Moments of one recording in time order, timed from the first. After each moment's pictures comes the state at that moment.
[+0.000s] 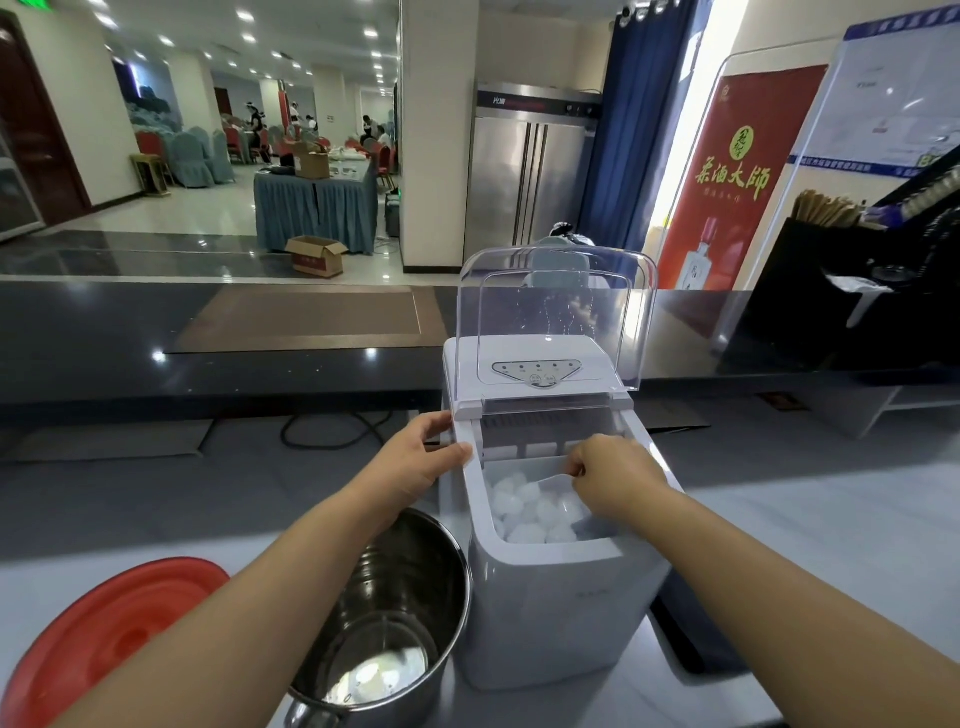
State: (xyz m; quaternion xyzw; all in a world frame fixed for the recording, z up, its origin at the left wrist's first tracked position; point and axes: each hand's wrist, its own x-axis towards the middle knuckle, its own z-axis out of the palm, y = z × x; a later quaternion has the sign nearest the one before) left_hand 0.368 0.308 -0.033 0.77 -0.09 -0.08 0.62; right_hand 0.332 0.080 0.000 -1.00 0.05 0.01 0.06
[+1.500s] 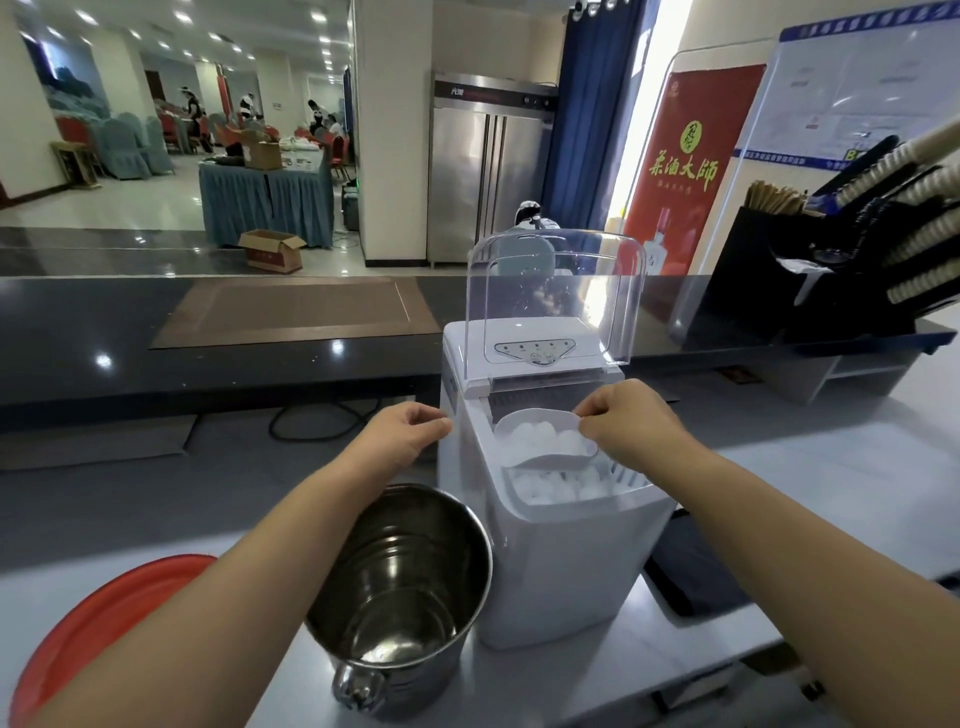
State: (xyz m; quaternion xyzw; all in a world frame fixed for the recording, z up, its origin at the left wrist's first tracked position) left_hand 0.360 0.344 -0.019 0.81 -0.09 -0.09 0.57; right_hand 0.286 0.114 0.050 -0.95 0.13 -0.06 0.26
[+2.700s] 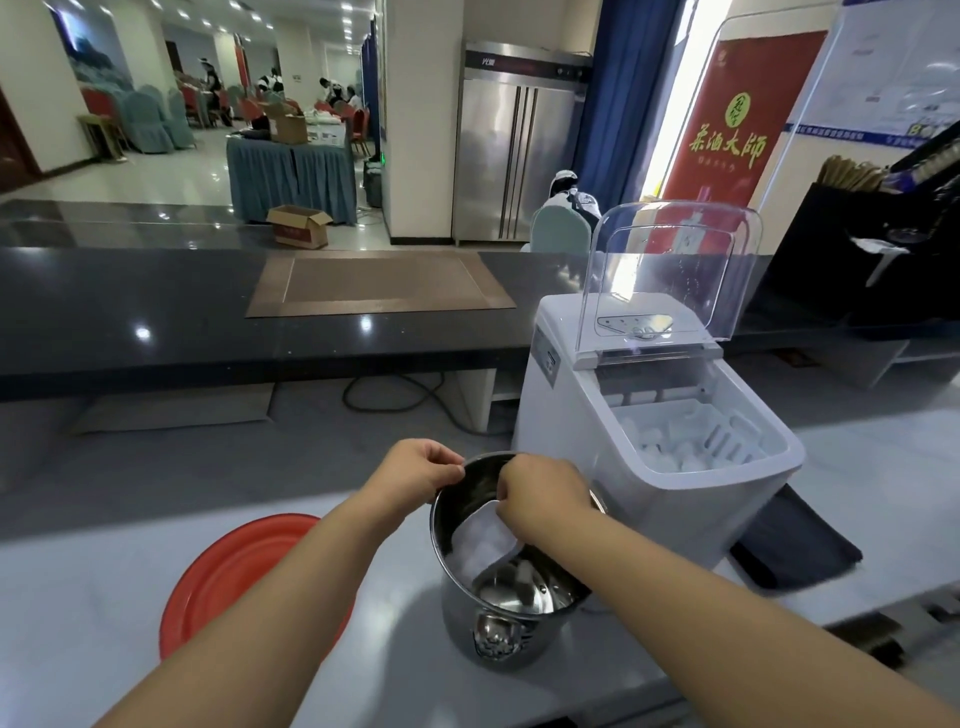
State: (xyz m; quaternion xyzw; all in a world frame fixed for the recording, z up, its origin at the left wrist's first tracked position) left_hand 0.335 0.453 -0.070 0.82 -0.05 -0.13 0.56; right_hand 0.285 0.309 -0.036 -1.00 0.01 0.05 0.00
